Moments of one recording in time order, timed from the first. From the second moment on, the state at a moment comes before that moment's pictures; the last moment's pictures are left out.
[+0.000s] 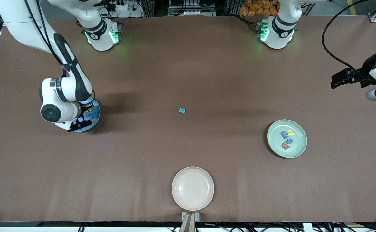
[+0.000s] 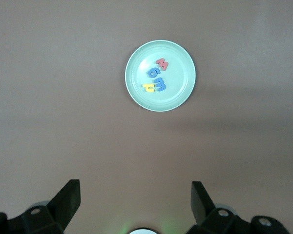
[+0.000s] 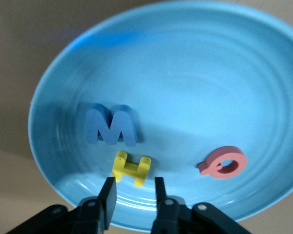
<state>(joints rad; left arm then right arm) -0.09 0.08 0.03 -1.48 0.02 1.46 -0.08 0.09 0.43 -0.08 -2.14 -0.13 2.12 -0.25</state>
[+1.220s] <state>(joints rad) -0.09 0.08 0.03 -1.47 0.03 1.46 -0.08 0.38 0.37 -0.01 -1.87 0.06 1.93 0.33</state>
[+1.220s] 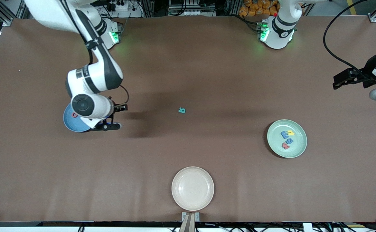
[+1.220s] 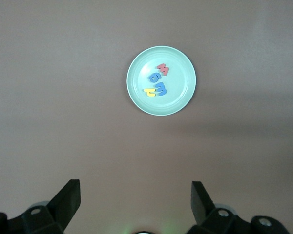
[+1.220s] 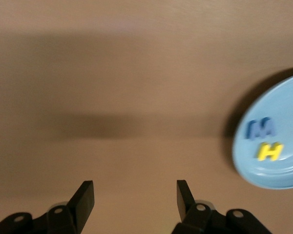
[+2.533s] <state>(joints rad) -0.09 0.08 0.03 -1.47 0.03 1.47 -0.08 0.76 0.62 -0.01 -1.82 0.08 2.55 0.95</state>
